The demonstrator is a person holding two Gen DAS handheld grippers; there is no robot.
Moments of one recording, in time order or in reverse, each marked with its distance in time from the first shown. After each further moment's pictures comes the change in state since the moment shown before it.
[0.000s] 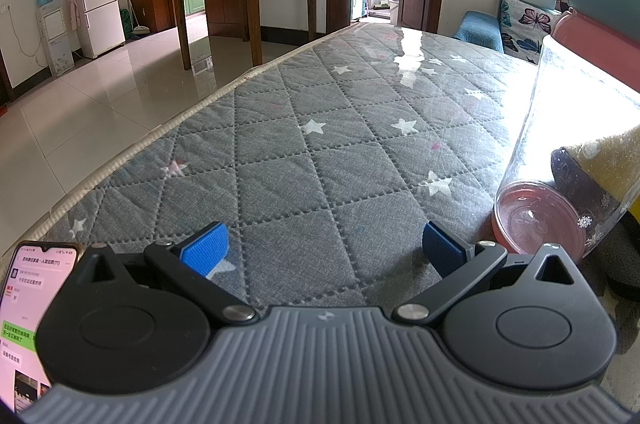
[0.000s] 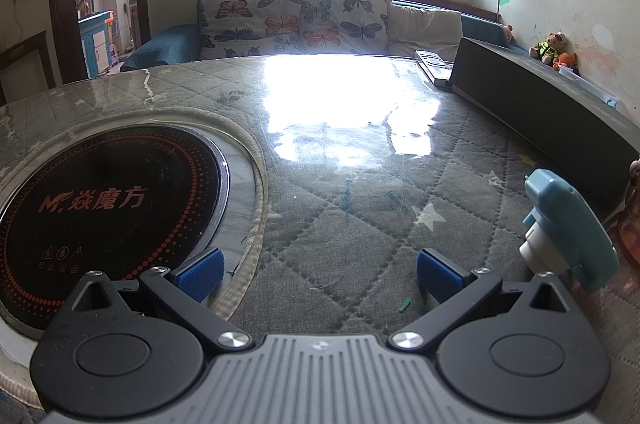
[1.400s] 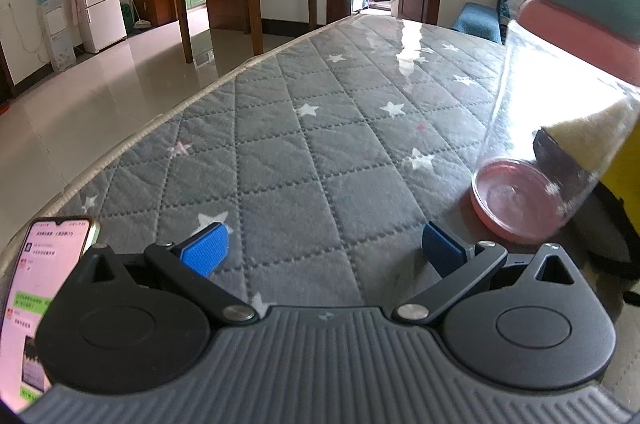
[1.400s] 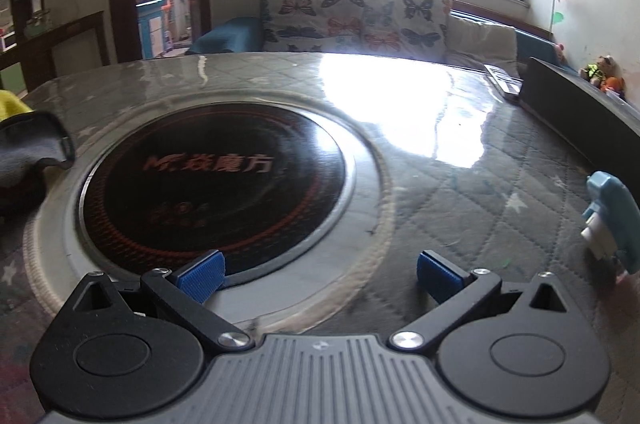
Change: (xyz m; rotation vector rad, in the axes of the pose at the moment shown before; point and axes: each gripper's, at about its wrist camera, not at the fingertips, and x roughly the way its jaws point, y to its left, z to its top) left arm -0.027 0.000 -0.026 -0.002 0.022 0.002; right arm -0.036 0.056 -0.023 -0.106 -0.011 0.143
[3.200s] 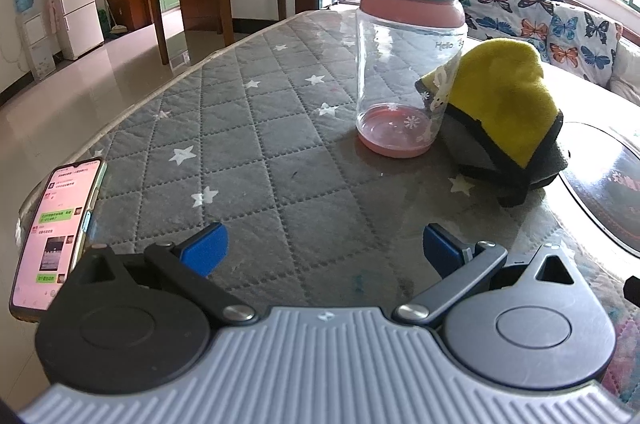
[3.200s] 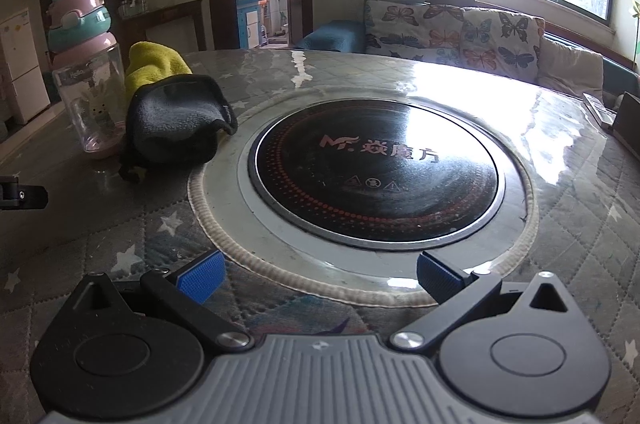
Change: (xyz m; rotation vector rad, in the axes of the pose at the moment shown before) left arm -0.085 -0.023 -0.072 0.064 -0.008 -0.064; right arm -0.039 0.073 -0.022 -0.140 -0.022 0.237
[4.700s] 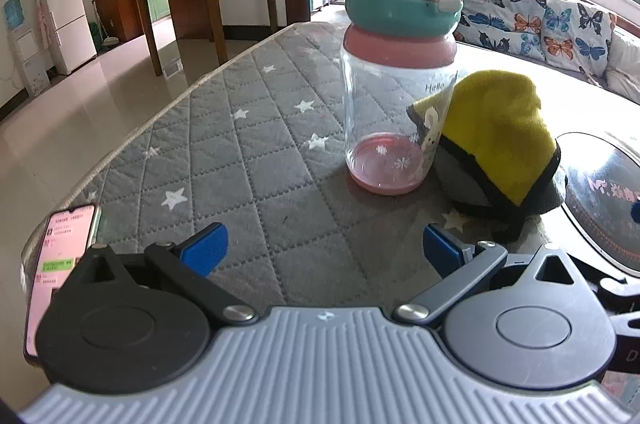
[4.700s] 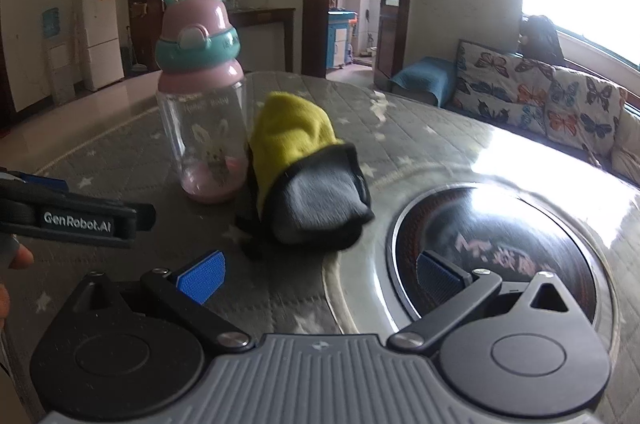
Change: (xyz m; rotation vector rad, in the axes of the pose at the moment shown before) left arm 0.000 -0.025 0.044 0.059 -0.001 0.002; right arm 0.015 0.083 0.060 -0.208 -0.069 0.190
